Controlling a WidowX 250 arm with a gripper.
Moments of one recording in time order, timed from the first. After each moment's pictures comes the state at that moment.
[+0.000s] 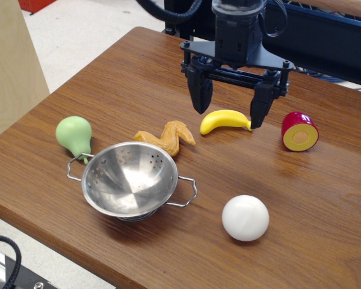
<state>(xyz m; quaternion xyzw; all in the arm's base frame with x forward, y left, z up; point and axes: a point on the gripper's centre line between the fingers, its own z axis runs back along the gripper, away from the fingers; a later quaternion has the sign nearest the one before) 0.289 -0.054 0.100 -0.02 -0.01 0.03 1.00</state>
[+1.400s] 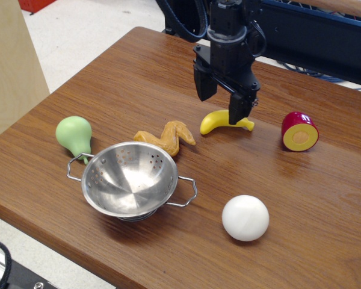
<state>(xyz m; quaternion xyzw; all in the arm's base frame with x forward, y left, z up) 0.361 -0.028 0.038 0.01 -0.07 -0.20 0.98</state>
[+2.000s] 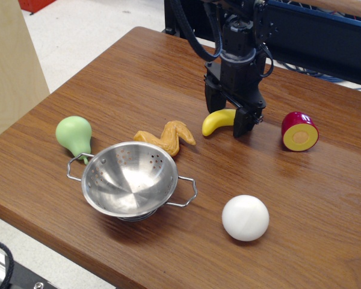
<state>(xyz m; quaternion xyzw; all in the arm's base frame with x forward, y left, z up) 0.374 -0.030 0.009 0.02 -0.06 -0.21 0.98</state>
